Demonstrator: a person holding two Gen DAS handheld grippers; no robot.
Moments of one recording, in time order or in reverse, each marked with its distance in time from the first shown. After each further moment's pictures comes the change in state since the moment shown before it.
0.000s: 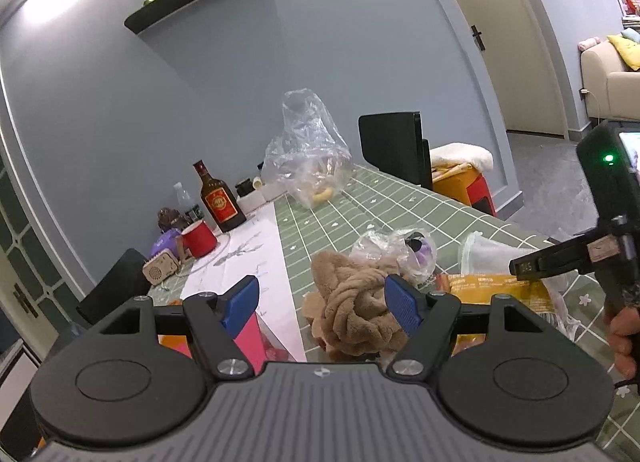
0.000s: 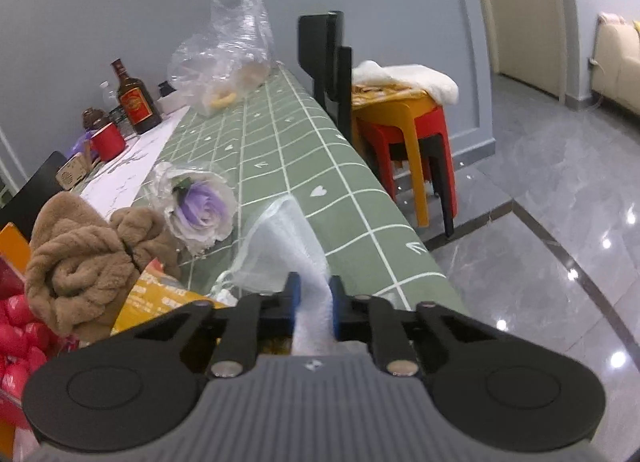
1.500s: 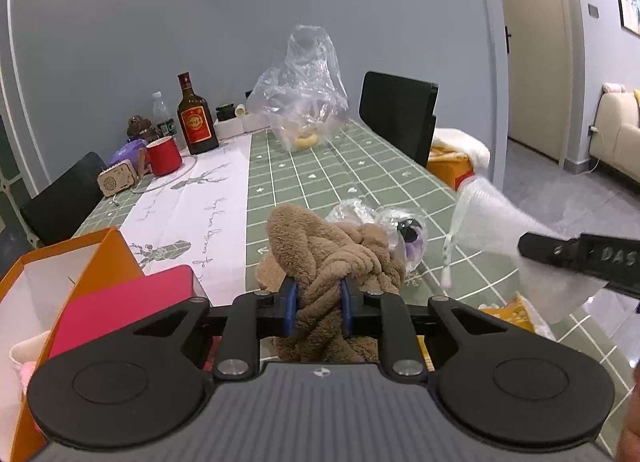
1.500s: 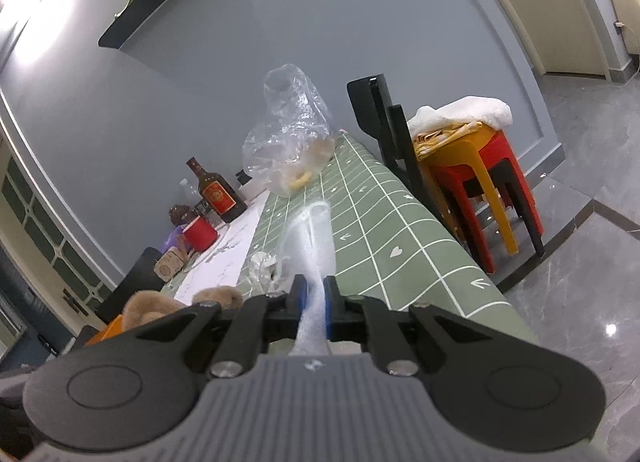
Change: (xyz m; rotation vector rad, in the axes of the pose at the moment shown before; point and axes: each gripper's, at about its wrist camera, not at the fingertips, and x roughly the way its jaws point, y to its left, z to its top) left arm 0.066 0.014 0.005 -0.256 0.166 -0.115; right arm -0.033 -0.017 0.004 0.209 -0.195 0.294
